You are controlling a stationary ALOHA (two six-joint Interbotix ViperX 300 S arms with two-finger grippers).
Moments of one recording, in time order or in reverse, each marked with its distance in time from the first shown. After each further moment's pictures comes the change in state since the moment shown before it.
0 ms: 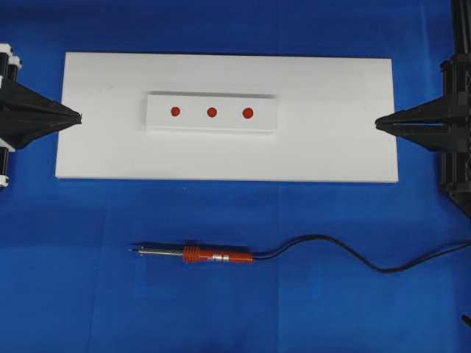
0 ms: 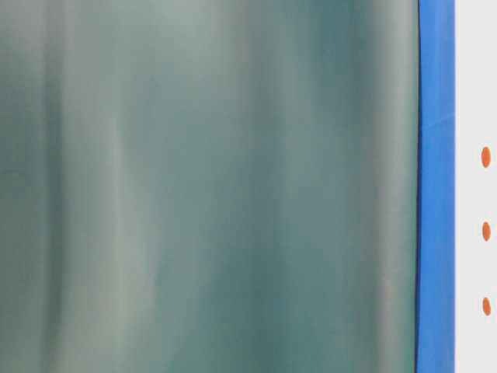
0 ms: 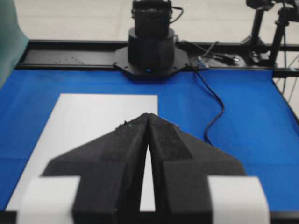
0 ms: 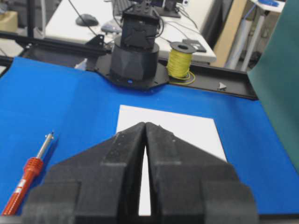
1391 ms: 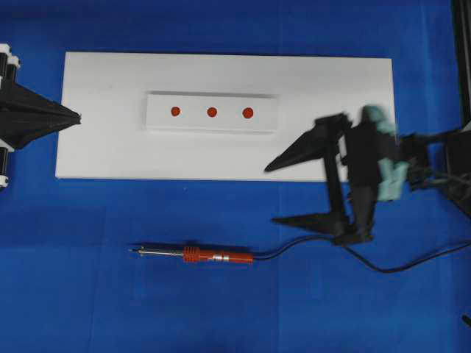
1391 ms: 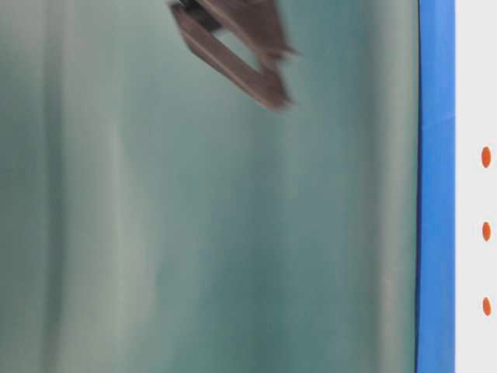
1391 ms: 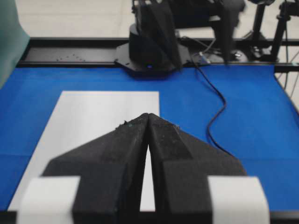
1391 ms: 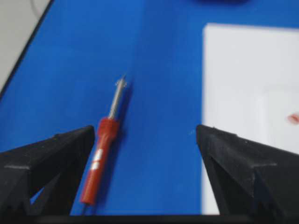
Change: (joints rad) left arm 0.000 -0.009 0.005 0.000 0.018 0.014; right arm 0.183 0.663 -0.379 0.158 0.118 0.092
